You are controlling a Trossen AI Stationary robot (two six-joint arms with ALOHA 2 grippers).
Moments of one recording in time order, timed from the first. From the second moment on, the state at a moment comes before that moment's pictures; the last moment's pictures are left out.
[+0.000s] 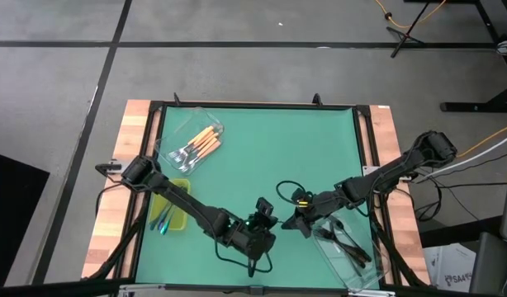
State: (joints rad) left arm -0.50 2.06 1.64 -0.41 -0.71 0.35; right arm 0.45 1.40 0.69 0.25 -0.02 1.12
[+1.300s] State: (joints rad) left arm -0.71 2.05 1.64 -0.37 -0.71 0.18; right arm 0.75 1.17 0.69 0.12 0.23 1.28
